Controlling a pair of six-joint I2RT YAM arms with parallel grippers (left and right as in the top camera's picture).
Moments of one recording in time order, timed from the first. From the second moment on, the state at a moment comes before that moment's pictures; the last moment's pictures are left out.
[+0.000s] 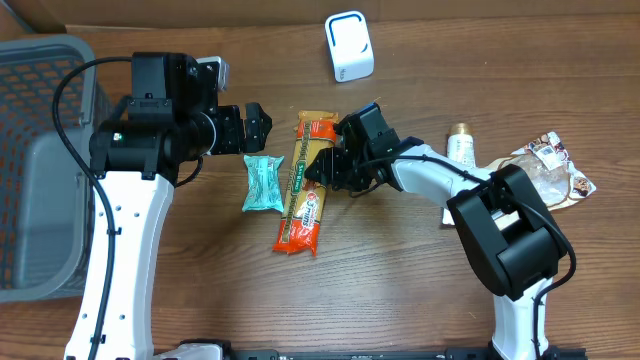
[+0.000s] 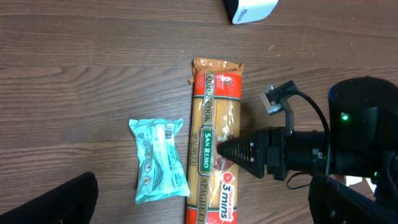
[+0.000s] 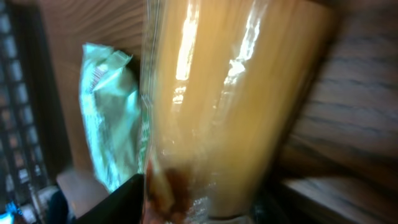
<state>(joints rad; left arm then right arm) -0.05 1.45 1.52 -1.03 0.25 -0.13 0.54 2.10 1.29 -0.20 -0.57 0.68</state>
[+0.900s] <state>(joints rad) -0.05 1.45 1.52 -1.03 0.25 -0.13 0.65 1.89 1.48 -1.13 0.14 0.52</state>
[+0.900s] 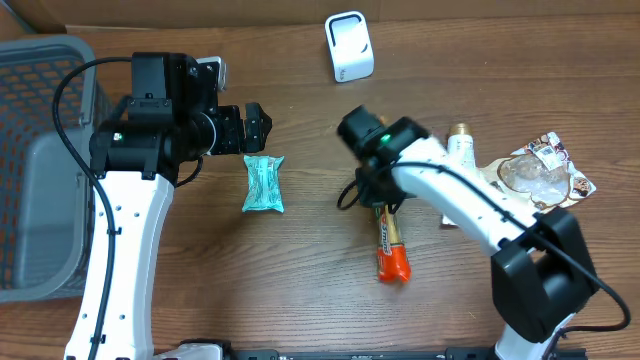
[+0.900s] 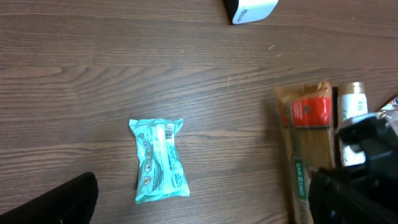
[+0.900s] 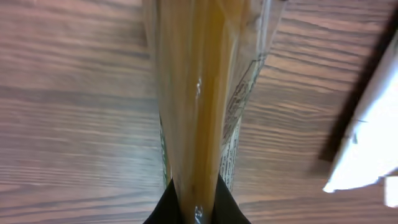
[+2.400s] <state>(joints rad) -0.05 1.45 1.52 -1.03 0.25 -0.13 0.51 1.86 1.46 -0.97 -0.33 0.32</state>
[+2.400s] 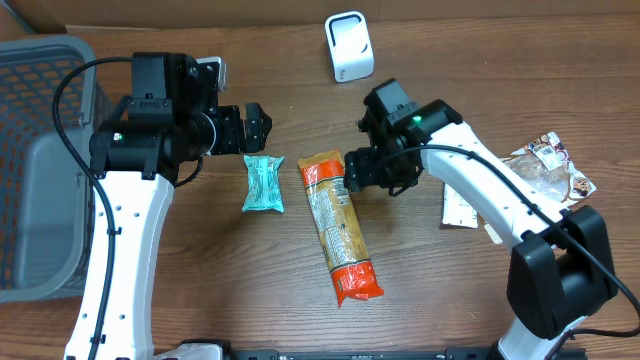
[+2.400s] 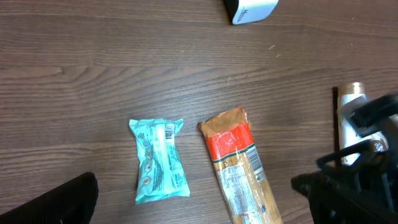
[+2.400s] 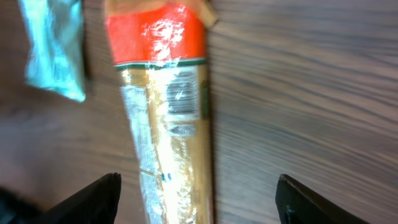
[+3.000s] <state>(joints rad) -0.05 1.45 1.52 -1.03 0.25 -0.13 0.53 1.87 1.04 -0.54 -0.61 0.34</state>
